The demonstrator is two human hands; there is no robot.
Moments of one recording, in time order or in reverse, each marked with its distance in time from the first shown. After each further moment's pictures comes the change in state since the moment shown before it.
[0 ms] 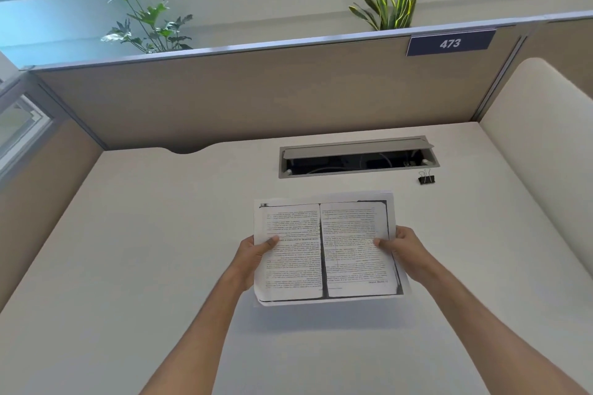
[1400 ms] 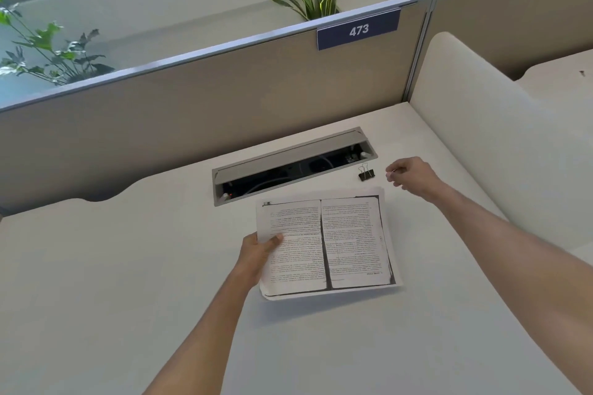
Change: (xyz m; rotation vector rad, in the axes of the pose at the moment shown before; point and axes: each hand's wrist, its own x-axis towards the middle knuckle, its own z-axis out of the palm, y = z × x) left_hand 0.084 0.000 0.140 0.216 -0.049 0.009; right_hand 0.060 -0.098 -0.186 -0.606 0.431 -0.042
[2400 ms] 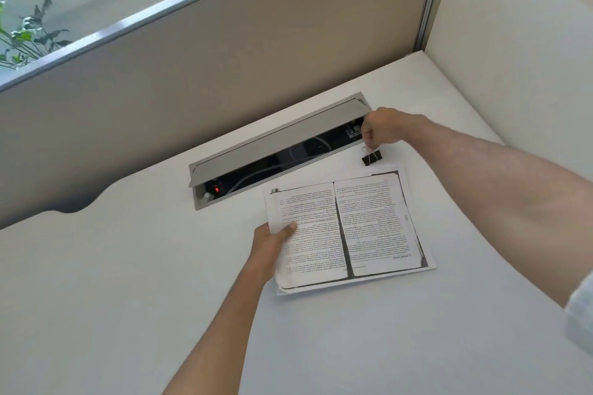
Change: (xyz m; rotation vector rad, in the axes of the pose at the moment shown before) left_hand 0.080 -0.009 0.048 0.048 0.008 -0.125; right_hand 0.154 -0.024 0.027 -0.728 -0.416 -0.237
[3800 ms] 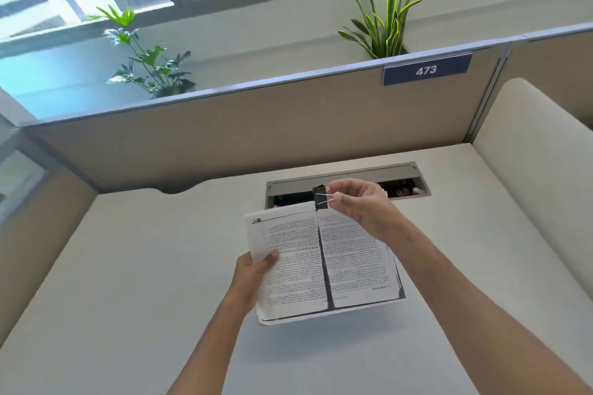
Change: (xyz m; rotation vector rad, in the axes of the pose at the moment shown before) left_hand -0.135 0.008 -0.112 -0.180 0.129 0.232; right_hand -0.151 -0.202 0.037 1.618 -0.061 -0.523
